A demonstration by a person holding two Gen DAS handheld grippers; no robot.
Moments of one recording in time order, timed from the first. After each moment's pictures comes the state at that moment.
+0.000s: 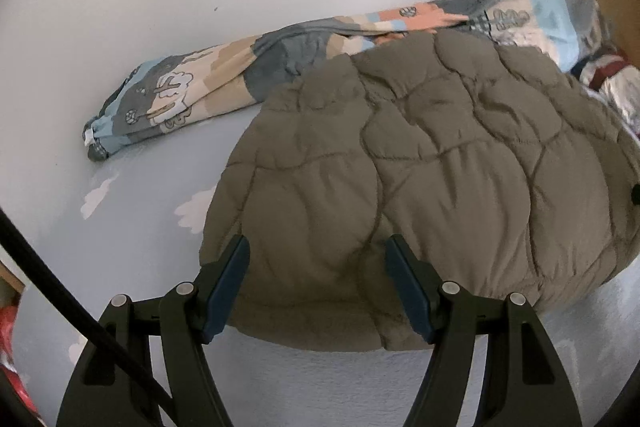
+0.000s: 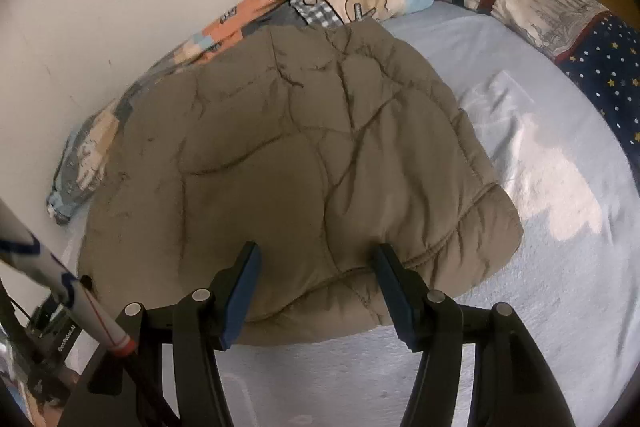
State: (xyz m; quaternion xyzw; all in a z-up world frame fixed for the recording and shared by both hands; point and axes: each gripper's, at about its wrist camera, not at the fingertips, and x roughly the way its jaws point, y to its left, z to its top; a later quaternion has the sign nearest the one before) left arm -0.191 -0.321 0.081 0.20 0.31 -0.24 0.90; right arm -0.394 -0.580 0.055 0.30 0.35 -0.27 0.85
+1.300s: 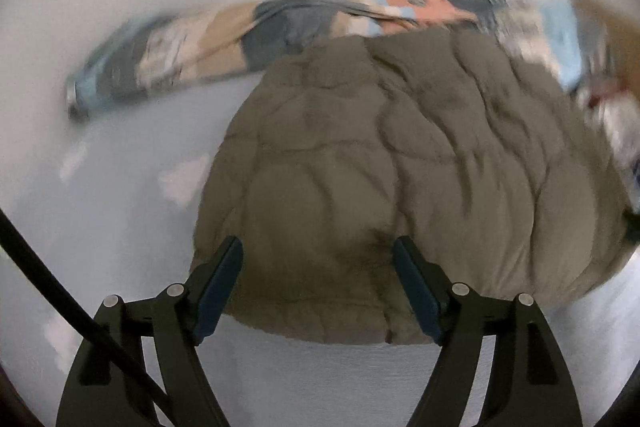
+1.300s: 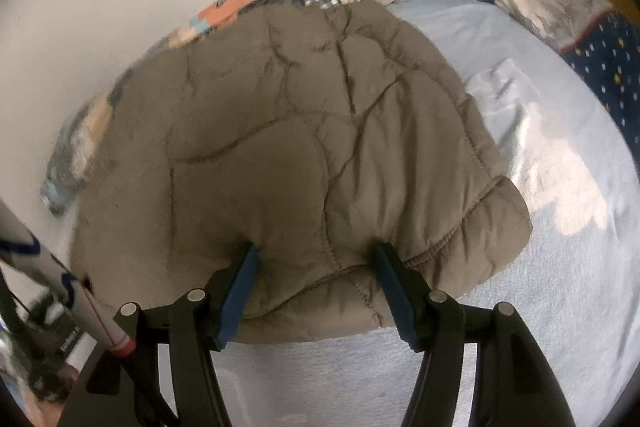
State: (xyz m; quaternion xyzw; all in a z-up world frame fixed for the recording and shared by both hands) left arm -0.151 -0.288 0.093 0.10 0.41 -0.26 0.87; right arm -0.393 -0.586 0.050 0.32 0.36 -0.26 0.84
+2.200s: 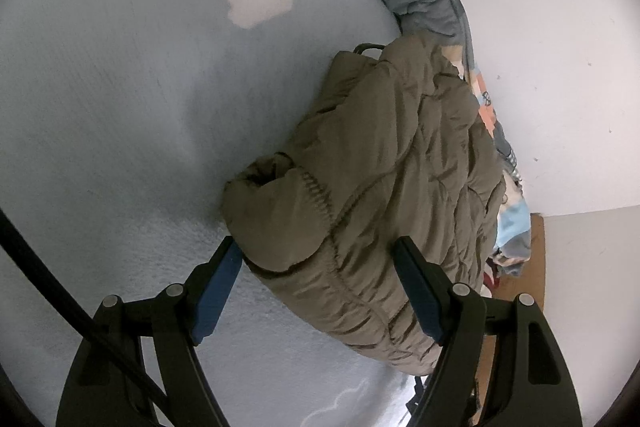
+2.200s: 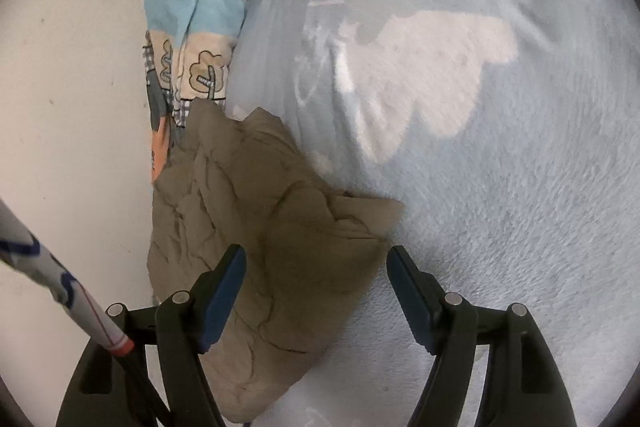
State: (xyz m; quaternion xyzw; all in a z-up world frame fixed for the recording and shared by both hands) left arm -0.078 -0.184 0.009 -0.33 0.60 -0.25 0.69; right arm -0.513 -0.662 -0.008 0.66 0.16 -0.29 0.68
